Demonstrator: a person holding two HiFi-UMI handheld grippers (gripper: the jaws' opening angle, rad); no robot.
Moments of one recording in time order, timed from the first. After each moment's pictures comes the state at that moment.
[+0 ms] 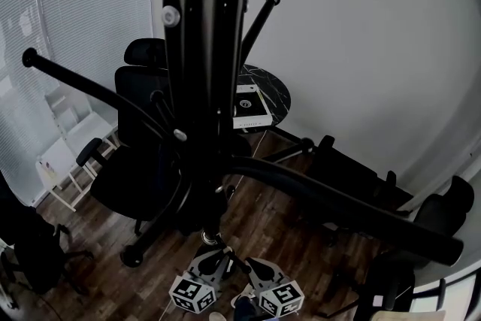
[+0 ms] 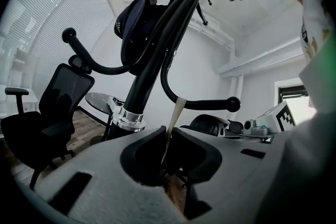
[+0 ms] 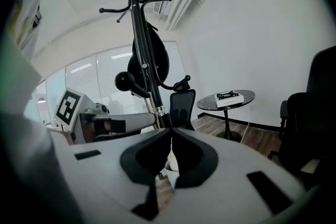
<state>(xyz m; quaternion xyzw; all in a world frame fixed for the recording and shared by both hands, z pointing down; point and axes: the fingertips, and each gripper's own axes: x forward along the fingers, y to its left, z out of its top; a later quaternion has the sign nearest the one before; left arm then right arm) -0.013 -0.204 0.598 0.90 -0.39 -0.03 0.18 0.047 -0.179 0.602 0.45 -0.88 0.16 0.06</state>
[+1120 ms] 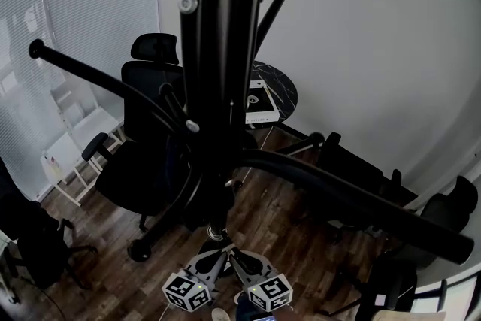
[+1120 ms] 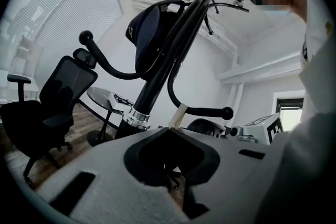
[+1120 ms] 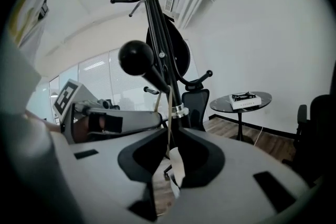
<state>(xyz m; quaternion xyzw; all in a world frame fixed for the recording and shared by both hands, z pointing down) -0.032 -0.193 0.593 0.90 -0.38 -0.05 0.22 -0.006 -0.185 0.605 0.39 -0.91 0.14 0.07</state>
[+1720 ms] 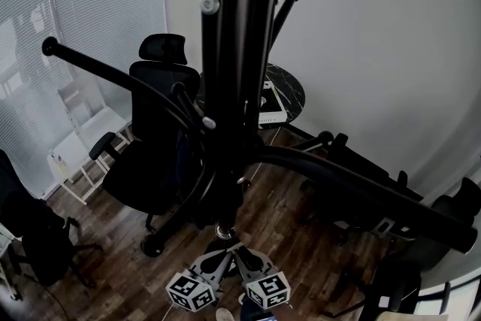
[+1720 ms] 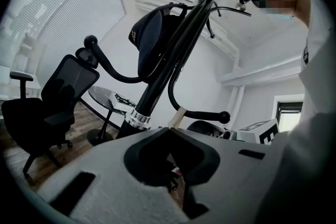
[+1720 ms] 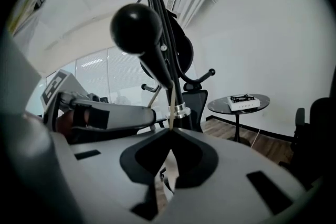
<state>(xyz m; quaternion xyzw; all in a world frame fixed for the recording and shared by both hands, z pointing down) -0.039 -0.187 0.589 0.89 -0.38 -0.06 0.23 -0.019 -0.194 0.610 0.41 -0.90 0.13 0.07</state>
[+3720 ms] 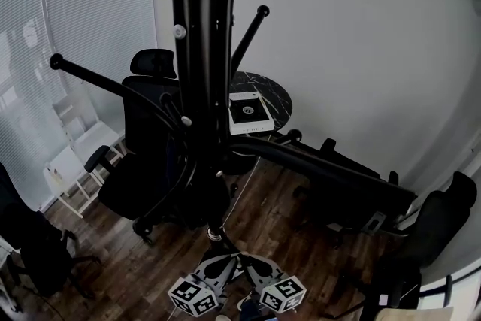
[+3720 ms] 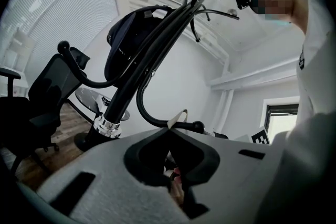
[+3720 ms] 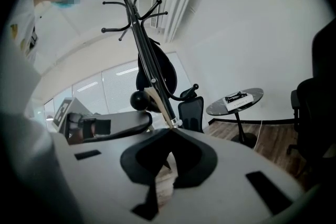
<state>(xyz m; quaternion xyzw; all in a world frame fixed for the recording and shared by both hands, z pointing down) -0.003 -0.168 0.555 0.91 -0.34 -0.09 0.21 0.029 -0.170 0.580 0.42 -0.89 0.18 -0.03</state>
